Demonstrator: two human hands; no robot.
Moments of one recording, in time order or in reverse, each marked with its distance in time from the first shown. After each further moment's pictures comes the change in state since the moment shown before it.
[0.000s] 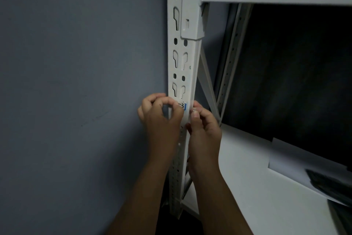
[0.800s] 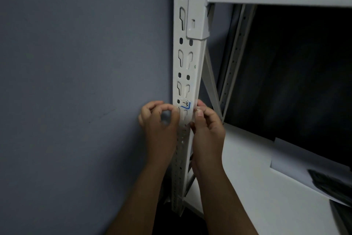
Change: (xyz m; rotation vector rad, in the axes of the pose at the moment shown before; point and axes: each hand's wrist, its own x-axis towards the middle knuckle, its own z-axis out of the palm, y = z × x) left_hand -0.005 -0.013 -0.011 0.000 -0.035 -0.050; right_hand -0.001 0.000 0.000 0.011 0.014 0.030
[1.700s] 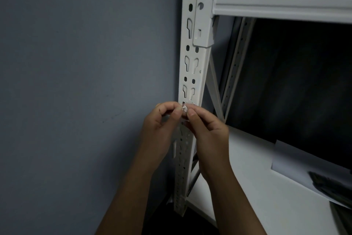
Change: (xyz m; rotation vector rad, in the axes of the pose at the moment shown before) left_hand -0.001 0.024 -0.045 -0.386 -0.375 -0.048; right_hand -0.022 -0.030 0.002 -0.073 -0.236 -0.064
